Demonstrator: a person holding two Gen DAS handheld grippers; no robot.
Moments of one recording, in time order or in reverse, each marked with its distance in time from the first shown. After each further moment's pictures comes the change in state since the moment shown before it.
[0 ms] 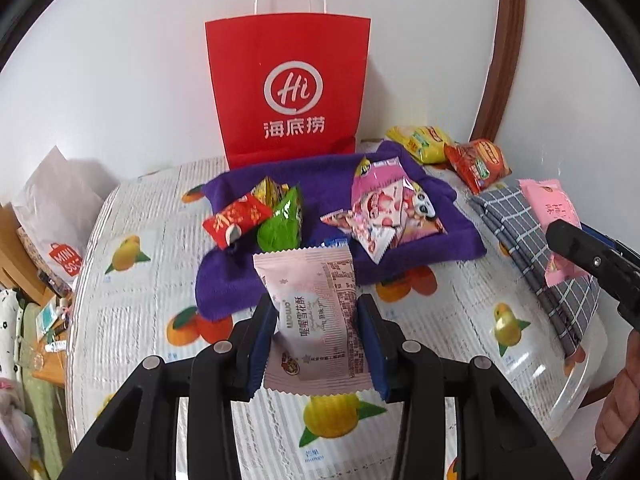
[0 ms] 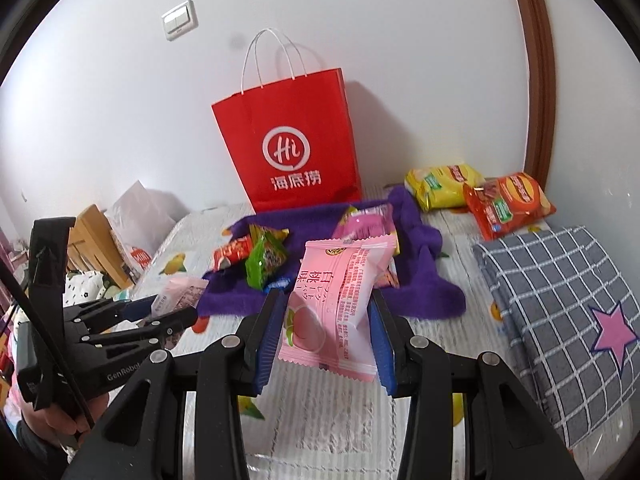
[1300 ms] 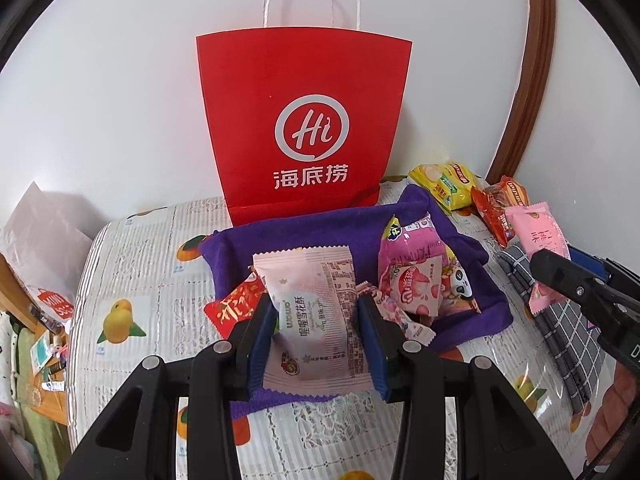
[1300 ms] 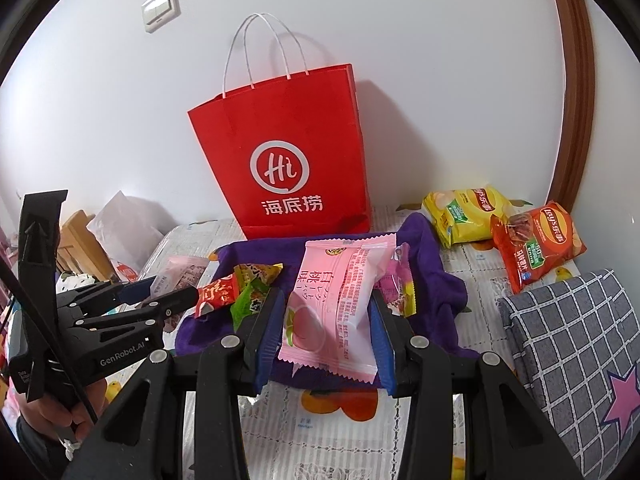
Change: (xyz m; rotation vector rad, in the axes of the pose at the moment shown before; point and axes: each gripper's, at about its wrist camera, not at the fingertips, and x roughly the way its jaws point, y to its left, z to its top) left arm 0.054 0.023 0.079 -0.011 -0.035 -0.004; right arm 0.081 -0.002 0.066 -0.019 0.041 0.004
